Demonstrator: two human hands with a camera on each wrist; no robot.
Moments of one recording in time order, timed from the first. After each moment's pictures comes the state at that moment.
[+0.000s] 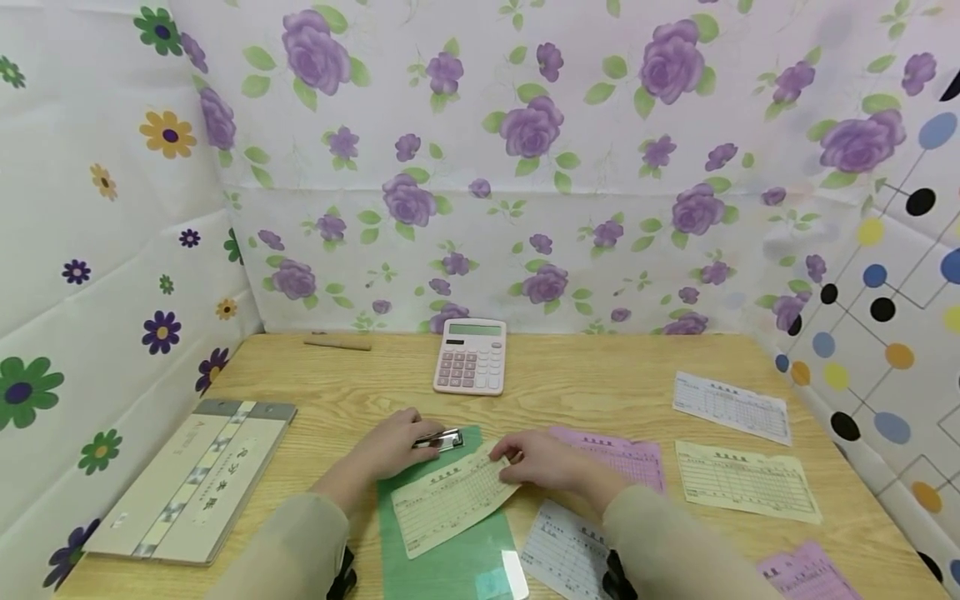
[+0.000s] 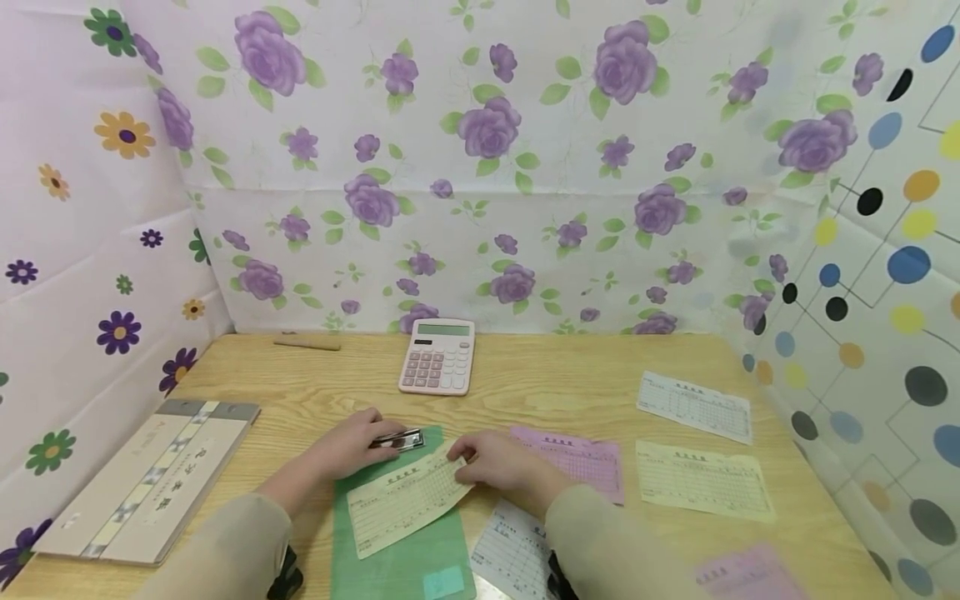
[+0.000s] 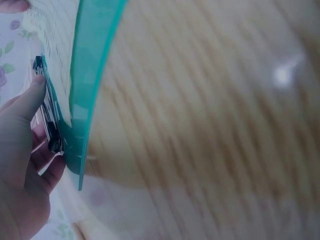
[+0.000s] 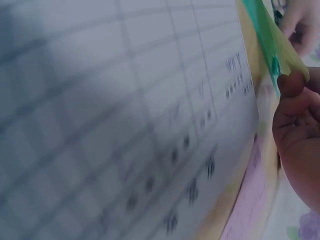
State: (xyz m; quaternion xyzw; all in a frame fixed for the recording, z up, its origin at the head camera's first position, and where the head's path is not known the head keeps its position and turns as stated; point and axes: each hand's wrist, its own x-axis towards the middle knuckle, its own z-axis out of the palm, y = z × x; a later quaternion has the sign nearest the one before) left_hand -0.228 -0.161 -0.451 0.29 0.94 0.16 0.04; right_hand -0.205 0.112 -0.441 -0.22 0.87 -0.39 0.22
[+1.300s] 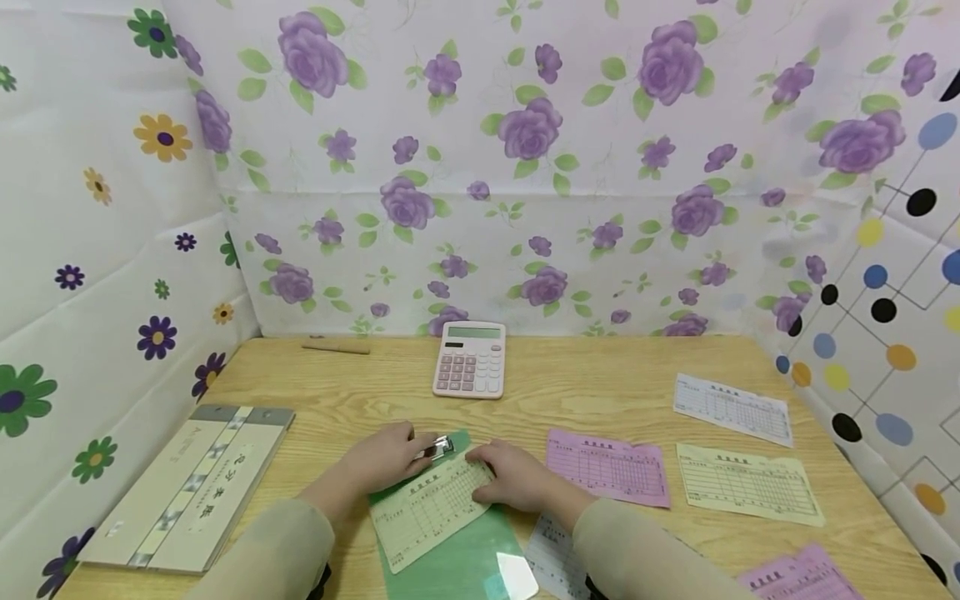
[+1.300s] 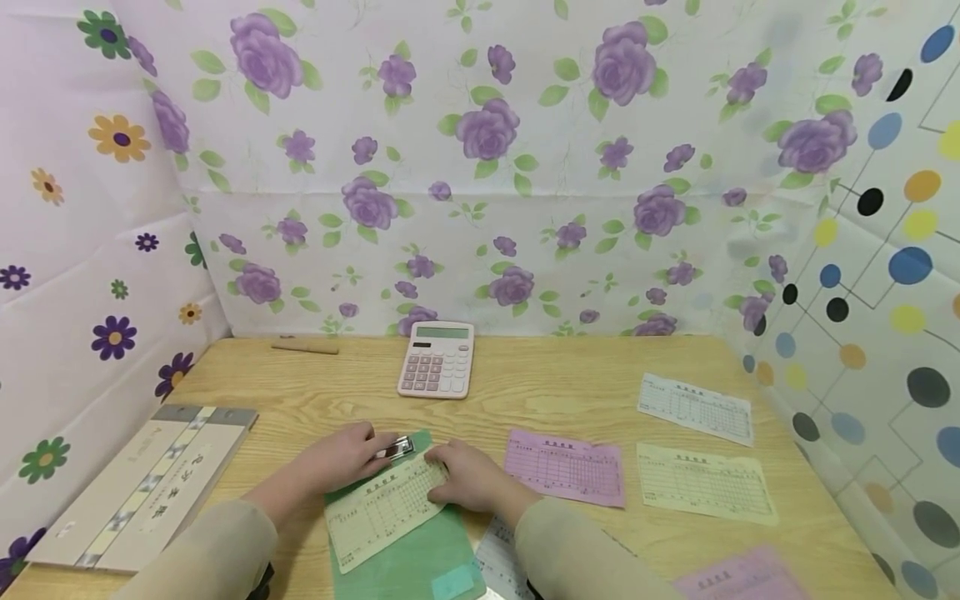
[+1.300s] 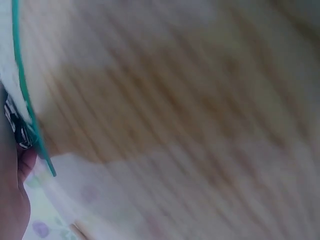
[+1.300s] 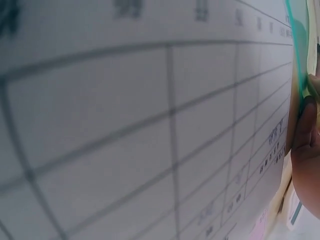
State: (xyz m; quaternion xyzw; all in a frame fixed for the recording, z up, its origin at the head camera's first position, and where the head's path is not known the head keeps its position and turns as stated) left_hand -0.229 -0.177 -0.468 0.40 0.91 0.02 -0.05; right_hand -0.199 0.073 -0.462 -0.26 0.92 -0.28 0.14
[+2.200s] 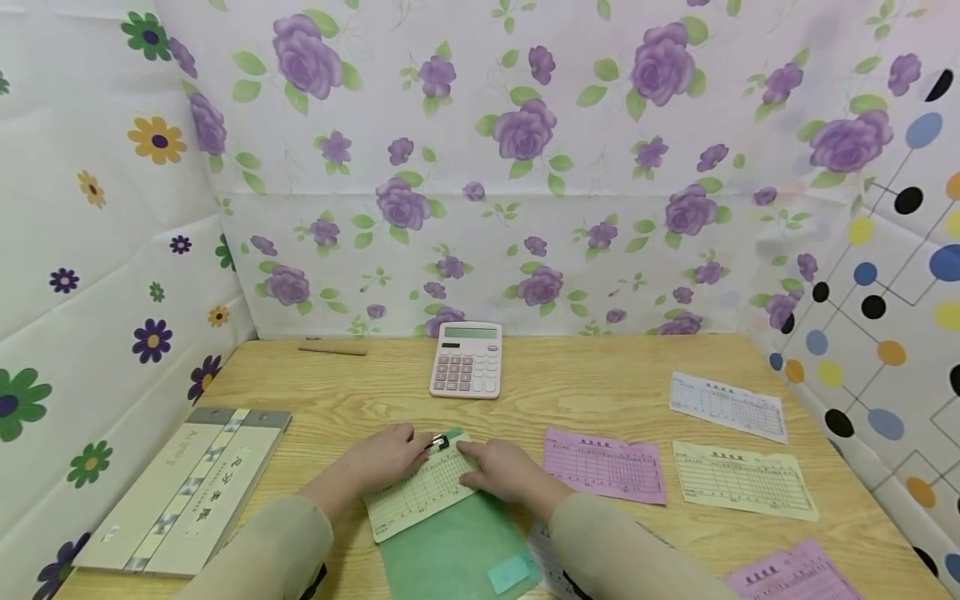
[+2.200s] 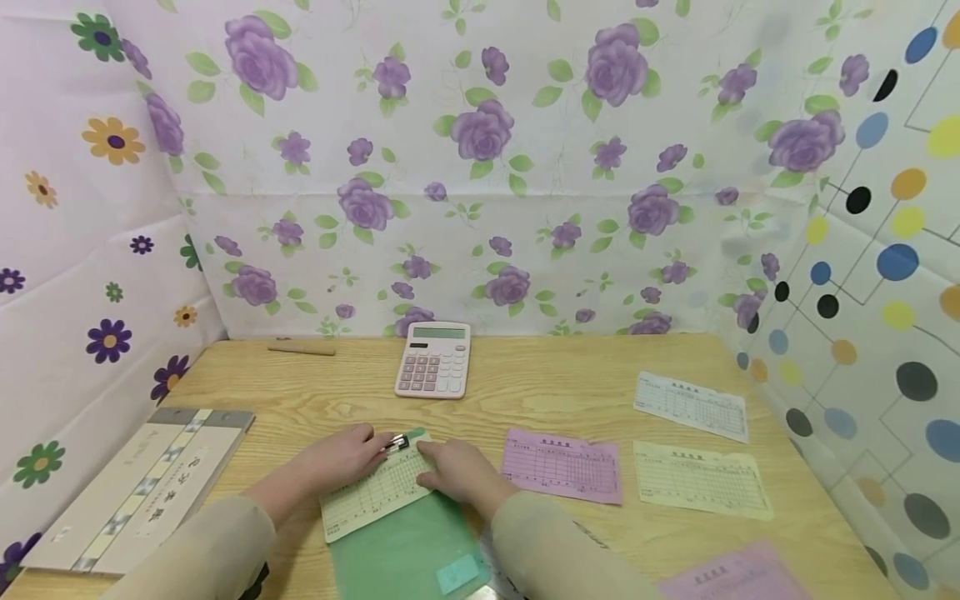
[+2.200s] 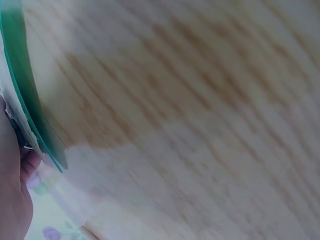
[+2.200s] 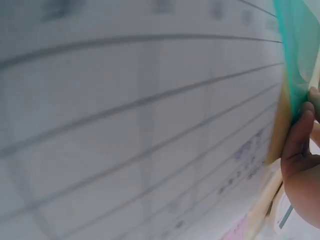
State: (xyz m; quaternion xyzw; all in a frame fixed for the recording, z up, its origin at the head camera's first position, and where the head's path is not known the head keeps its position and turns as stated) left_hand -0.225 -0.171 -0.462 0.37 0.93 0.02 -0.02; right_hand -0.202 0.056 -0.455 -0.24 0.94 -0.20 0.12
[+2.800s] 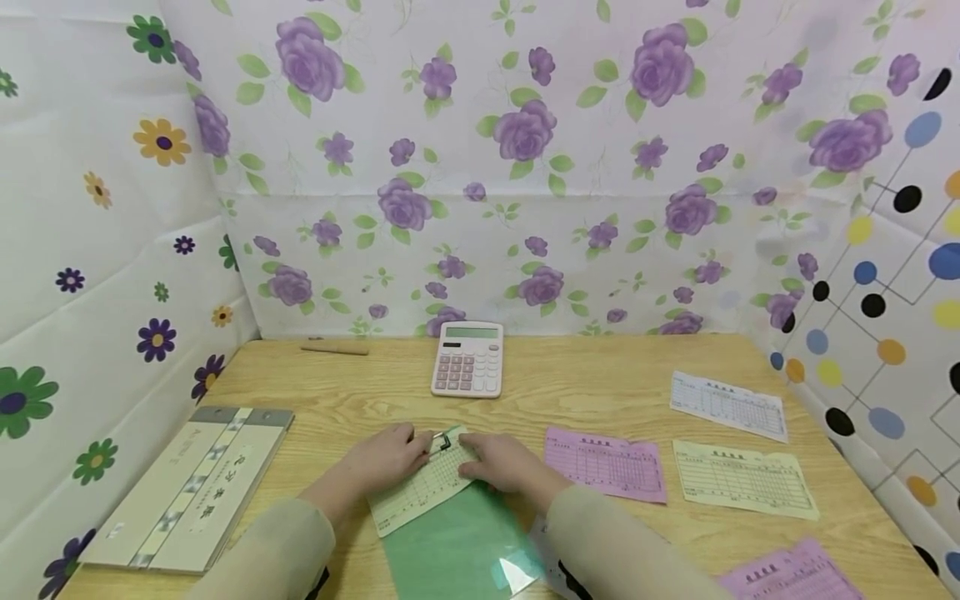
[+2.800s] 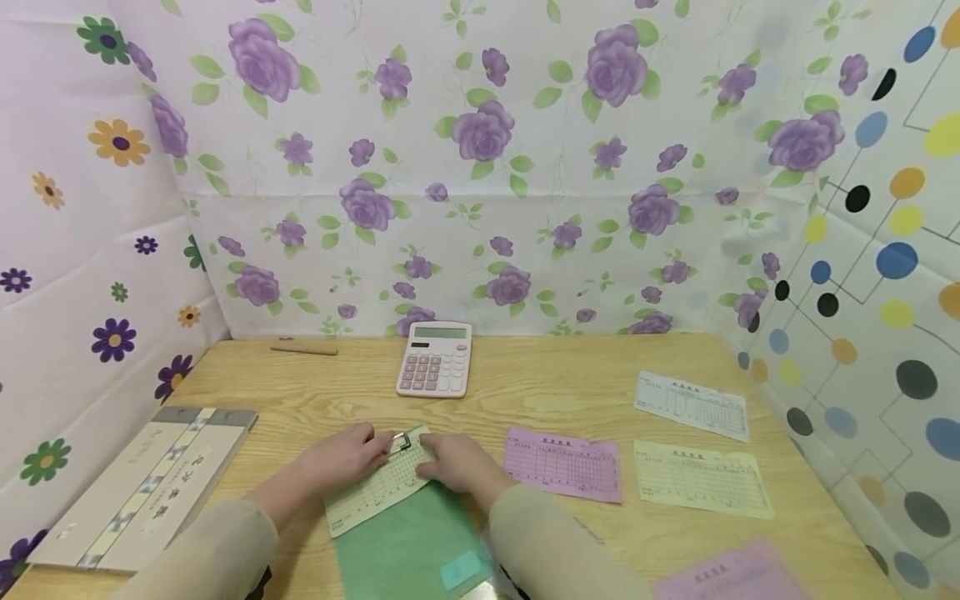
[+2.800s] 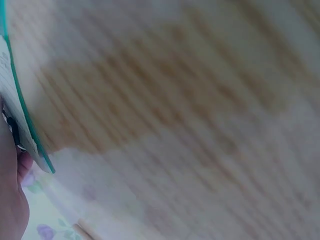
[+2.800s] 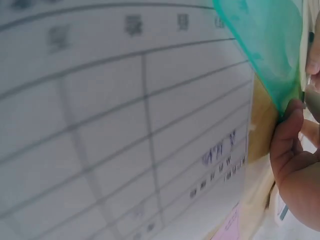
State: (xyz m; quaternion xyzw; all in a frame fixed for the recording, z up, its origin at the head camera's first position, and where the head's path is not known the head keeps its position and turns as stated) left_hand -0.223 -0.173 -0.464 0.35 0.94 0.02 -0.01; right_hand -0.205 0.057 -0.449 -0.20 0.93 -0.28 0.15
